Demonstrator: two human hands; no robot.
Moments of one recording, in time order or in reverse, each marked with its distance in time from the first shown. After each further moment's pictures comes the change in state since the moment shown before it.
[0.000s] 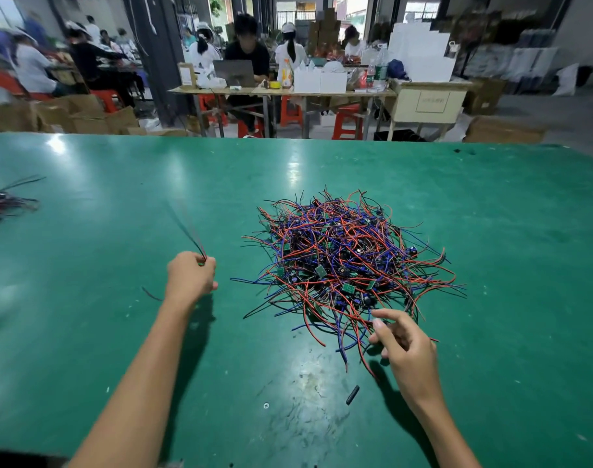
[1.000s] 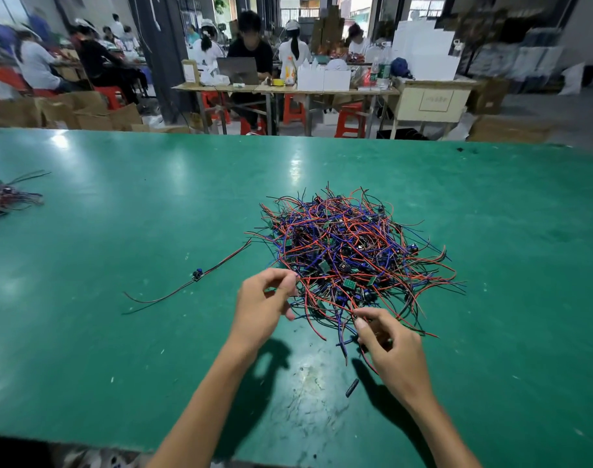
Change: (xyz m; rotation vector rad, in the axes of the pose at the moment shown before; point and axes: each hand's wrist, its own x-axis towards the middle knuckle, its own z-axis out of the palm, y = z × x) left_hand -0.124 0.033 0.048 -0.523 -0.261 0.283; right_hand -0.003 -0.002 0.009 -0.281 -0.110 -0.119
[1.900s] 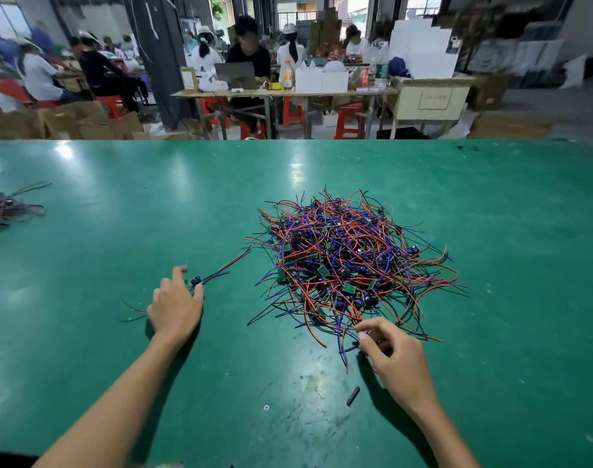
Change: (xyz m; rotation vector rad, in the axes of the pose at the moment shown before) left_hand 0.077 -0.088 -0.114 1.035 0.397 -0.197; right_hand 0.003 0.016 0.002 0.033 -0.034 0.073
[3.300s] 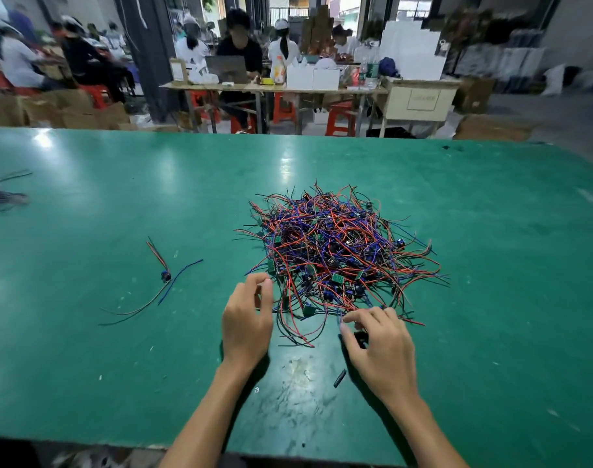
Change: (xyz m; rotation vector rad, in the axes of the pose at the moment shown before) left_hand -0.129 0.082 0.008 -0.735 0.108 0.428; right_hand -0.012 -0.016 0.004 -0.527 0.243 -0.332
